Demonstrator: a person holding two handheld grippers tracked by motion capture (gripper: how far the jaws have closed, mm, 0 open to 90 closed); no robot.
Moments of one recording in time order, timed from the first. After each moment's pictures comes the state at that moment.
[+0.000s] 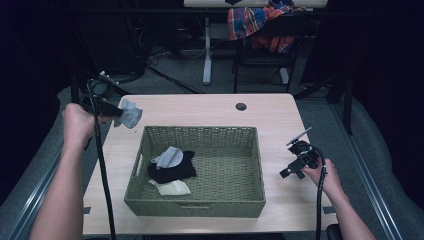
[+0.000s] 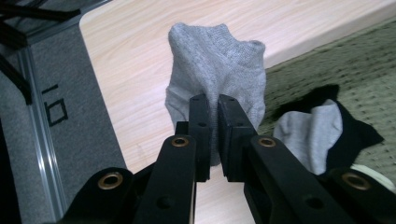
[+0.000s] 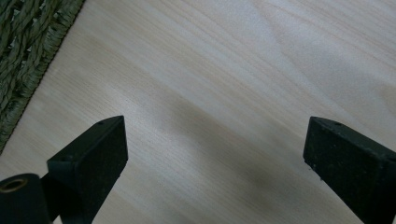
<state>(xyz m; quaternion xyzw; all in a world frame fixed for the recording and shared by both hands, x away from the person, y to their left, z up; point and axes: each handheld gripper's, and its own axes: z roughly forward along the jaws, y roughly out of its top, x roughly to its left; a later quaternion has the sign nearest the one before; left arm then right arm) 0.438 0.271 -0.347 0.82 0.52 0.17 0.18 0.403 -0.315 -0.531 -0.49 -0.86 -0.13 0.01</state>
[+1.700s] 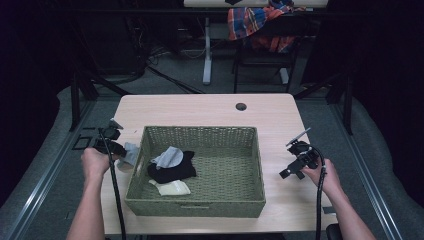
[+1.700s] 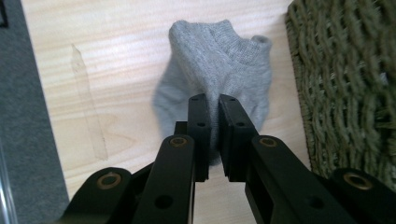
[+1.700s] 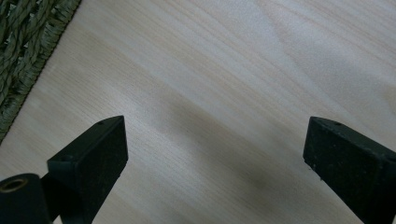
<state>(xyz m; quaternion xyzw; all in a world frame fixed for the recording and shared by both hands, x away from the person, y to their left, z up) 0.436 0.302 -0.507 0.77 0.62 0.07 0.14 0.403 -0.314 -0.533 -0.48 -0.87 -0.12 0.01</state>
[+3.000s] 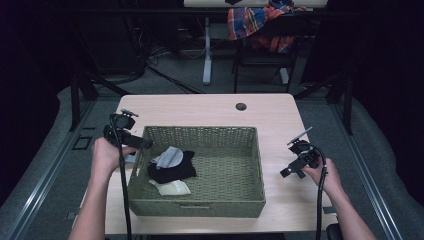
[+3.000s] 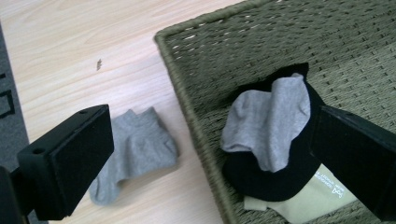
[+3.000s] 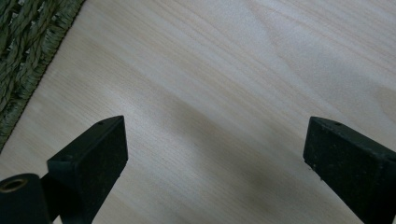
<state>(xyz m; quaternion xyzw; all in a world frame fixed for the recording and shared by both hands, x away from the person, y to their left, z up) 0.401 0.224 -0.423 0.81 0.52 0.14 0.22 0.403 -0.316 -0.533 -0.50 -0.86 -0.15 0.01</state>
